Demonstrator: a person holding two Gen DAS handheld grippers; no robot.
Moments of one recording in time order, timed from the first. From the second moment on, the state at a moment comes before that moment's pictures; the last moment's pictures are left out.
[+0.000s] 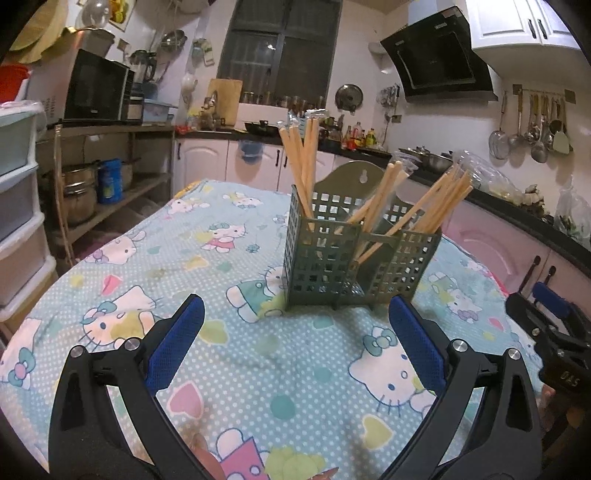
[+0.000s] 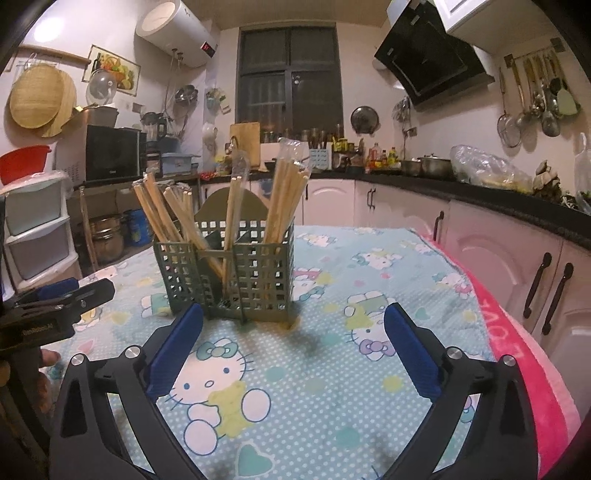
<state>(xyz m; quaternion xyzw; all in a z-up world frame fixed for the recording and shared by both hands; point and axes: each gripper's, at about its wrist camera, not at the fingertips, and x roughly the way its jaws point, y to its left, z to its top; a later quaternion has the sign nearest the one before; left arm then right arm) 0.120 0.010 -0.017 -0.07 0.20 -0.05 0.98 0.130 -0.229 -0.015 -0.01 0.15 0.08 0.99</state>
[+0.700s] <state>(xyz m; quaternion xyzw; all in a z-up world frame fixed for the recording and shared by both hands) 0.113 0.008 -0.015 -0.05 0.18 -0.04 0.98 0.127 -0.229 -0.017 0.00 0.14 0.07 0.99</state>
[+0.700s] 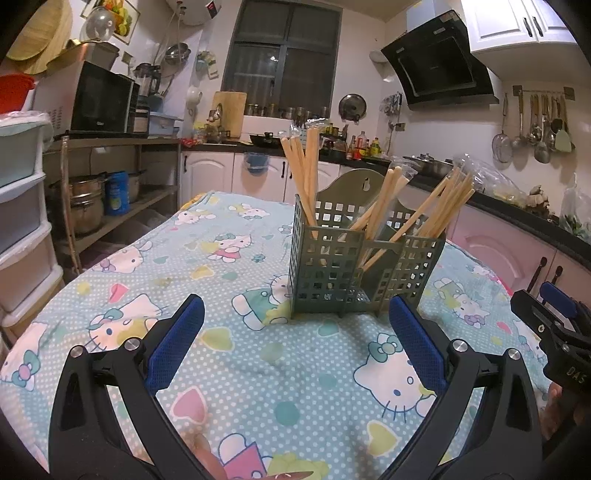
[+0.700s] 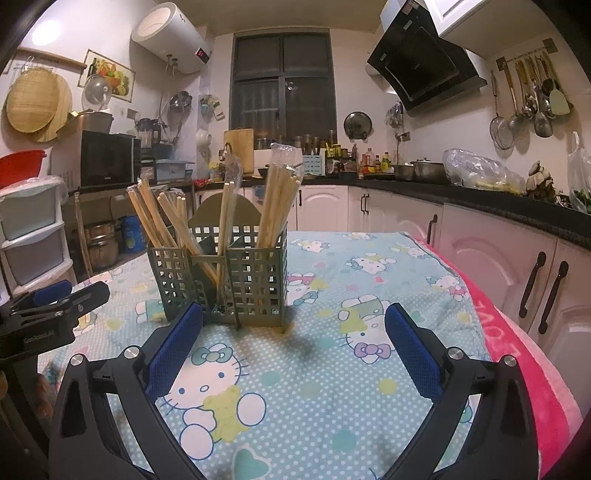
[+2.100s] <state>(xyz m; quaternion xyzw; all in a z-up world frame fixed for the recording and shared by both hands) 0.112 0.011 -0.016 -0.06 0.18 -0.03 0.98 0.129 -0.225 -0.019 0.00 0.14 0.07 0.99</state>
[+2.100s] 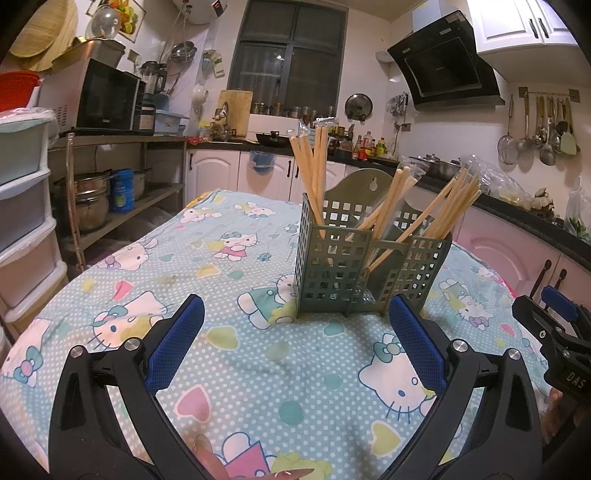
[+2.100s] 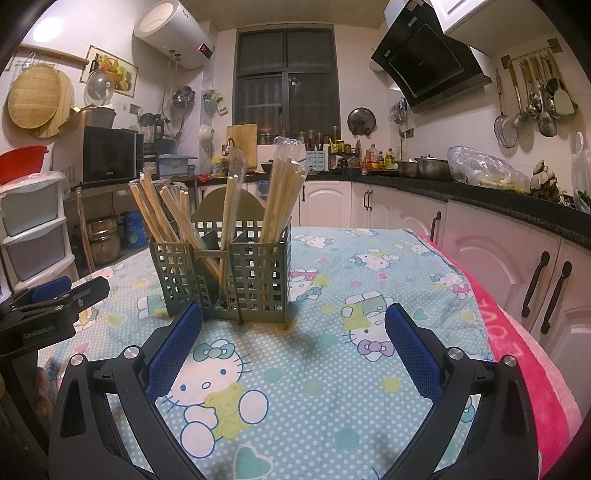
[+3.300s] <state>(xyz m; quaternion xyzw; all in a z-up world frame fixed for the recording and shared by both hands) 0.127 0.038 -0.016 -0.09 0.25 0.01 0.96 0.138 -0.236 -0.020 0.00 0.17 0.05 0.98</state>
